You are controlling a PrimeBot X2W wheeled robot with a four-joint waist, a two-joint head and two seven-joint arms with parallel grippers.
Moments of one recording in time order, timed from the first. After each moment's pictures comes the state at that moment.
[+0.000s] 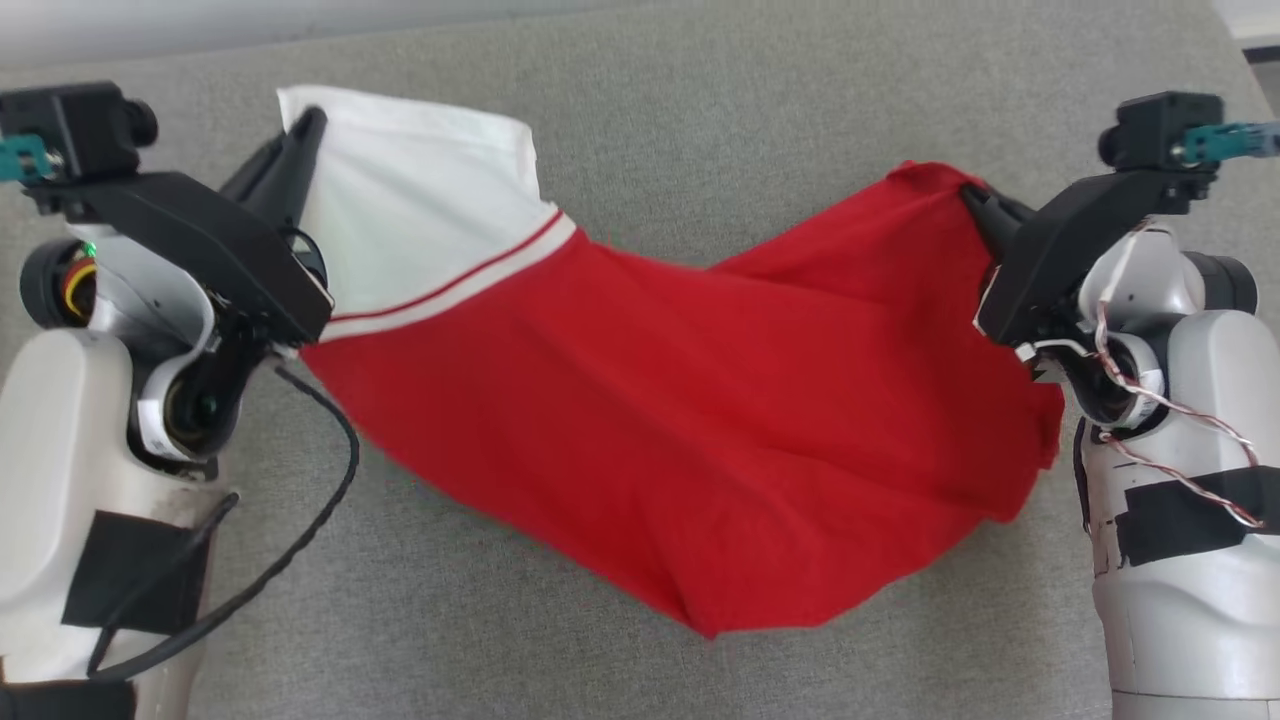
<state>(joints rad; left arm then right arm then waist) -0.79 0.26 -0.13 0.31 -0.70 -0.12 0.39 -0.72 -0.17 -0.09 0.29 0.27 0.13 0.69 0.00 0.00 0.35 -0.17</state>
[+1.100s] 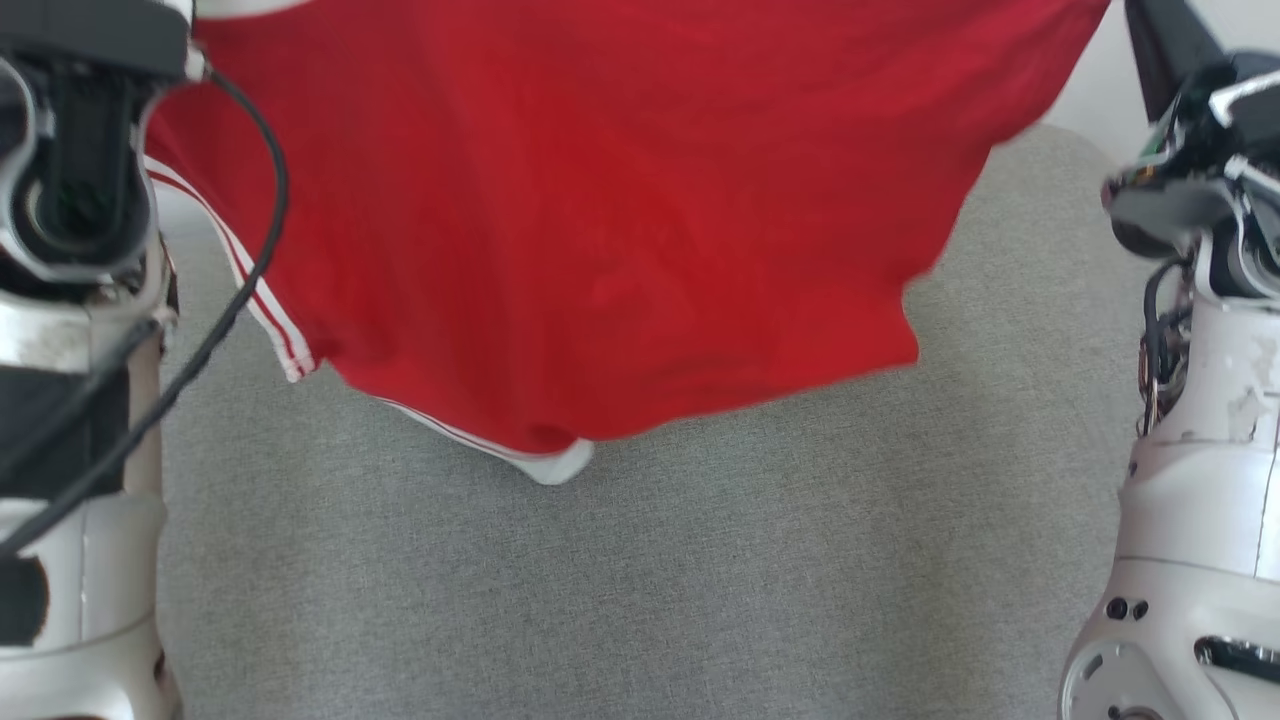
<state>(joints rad) -1.06 0.23 -0.09 0.23 -0.94 -0.13 0.06 -0.98 -0.05 -0.46 0.42 1.05 0.13 0.56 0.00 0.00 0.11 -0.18</state>
